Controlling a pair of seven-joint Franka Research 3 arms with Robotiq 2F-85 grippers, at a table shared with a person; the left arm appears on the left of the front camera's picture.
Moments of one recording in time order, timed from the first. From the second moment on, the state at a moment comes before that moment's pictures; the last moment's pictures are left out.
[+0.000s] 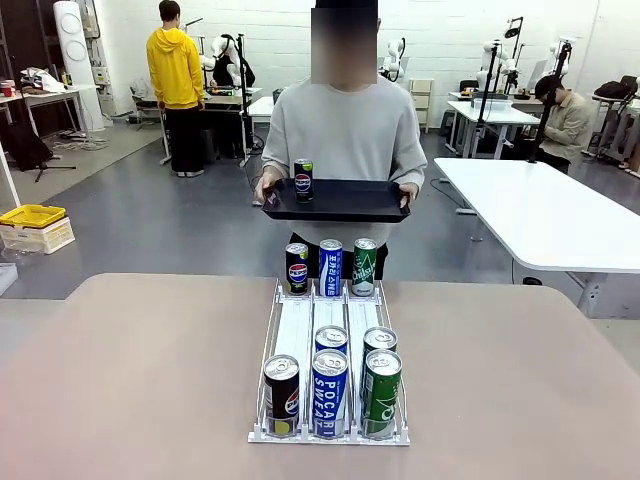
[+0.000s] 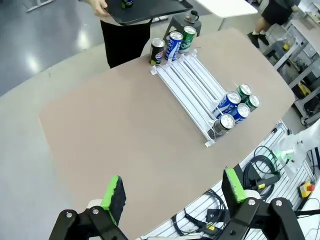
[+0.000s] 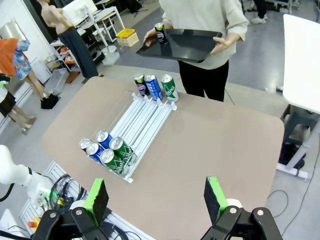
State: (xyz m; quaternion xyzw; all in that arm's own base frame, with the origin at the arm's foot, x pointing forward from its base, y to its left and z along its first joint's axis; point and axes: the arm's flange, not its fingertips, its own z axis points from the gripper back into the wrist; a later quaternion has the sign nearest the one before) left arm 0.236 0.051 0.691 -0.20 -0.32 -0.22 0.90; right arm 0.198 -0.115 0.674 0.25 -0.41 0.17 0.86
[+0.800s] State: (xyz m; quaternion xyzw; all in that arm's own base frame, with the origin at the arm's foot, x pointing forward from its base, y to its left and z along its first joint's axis) left arm 0.233 0.038 0.668 -0.24 -0.29 -0.23 0.90; right arm 0.198 -0.115 0.674 0.25 -0.41 0.18 0.86
